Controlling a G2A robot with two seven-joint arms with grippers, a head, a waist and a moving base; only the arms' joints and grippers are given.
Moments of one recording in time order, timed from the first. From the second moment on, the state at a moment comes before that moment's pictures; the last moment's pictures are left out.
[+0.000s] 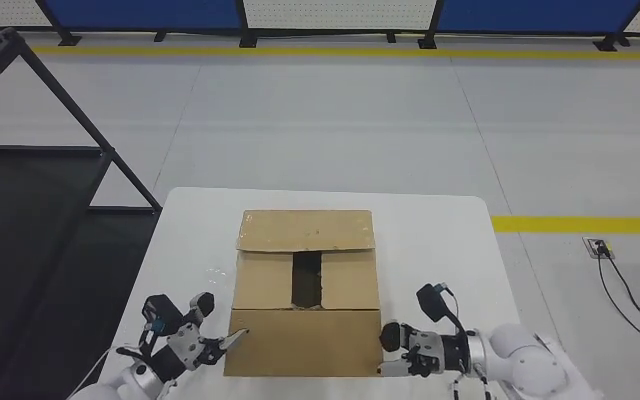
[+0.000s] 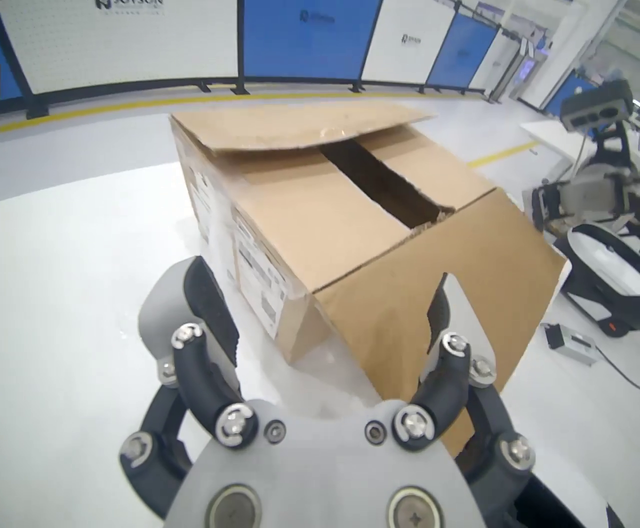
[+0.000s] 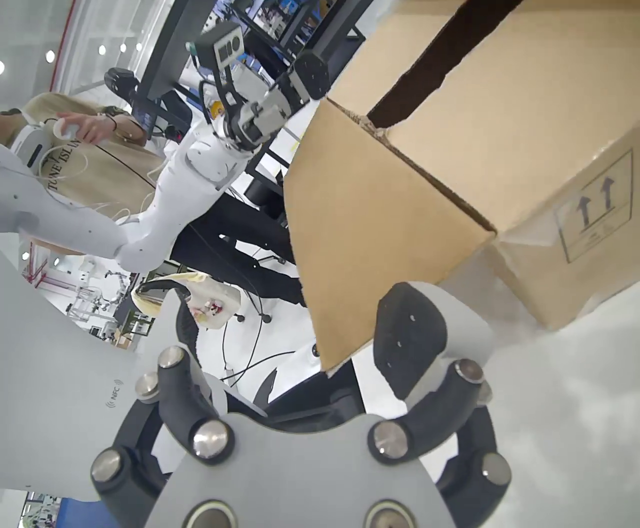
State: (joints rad) left arm 1.59 -1.12 -1.70 -1.85 0.98 -0.71 -0.19; right arm -1.16 -0.99 1.26 -1.65 0.06 -0.73 1.00
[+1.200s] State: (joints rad) left arm 1.56 -1.11 -1.65 -1.81 1.06 -0.63 -0.19; right arm -0.86 -1.06 1.09 -1.46 0.37 -0.20 0.78
